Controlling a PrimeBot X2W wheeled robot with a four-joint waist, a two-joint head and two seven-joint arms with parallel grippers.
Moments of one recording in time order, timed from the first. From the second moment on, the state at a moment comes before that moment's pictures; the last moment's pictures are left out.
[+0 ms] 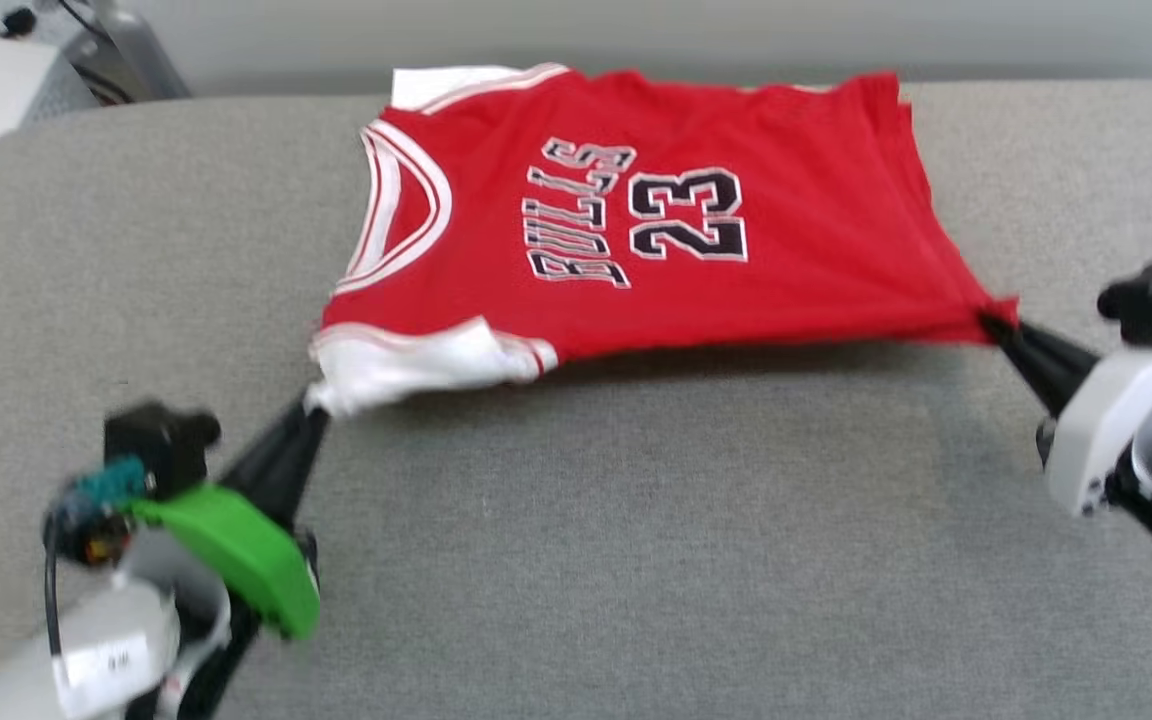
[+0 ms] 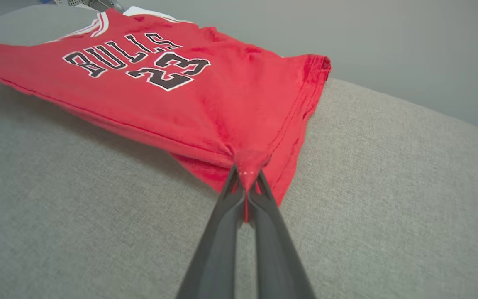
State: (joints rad) left arm -0.45 0.81 -0.84 0.01 -0.99 0.15 -0.21; right arm -0.72 -0.72 0.95 0.48 0.94 0.13 -0.12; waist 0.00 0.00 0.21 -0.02
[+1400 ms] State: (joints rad) left arm -0.26 0.80 -0.91 -0.01 -1.06 0.13 -0.16; right arm 0.02 -0.69 0.39 0.10 0.92 0.13 0.16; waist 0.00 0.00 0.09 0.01
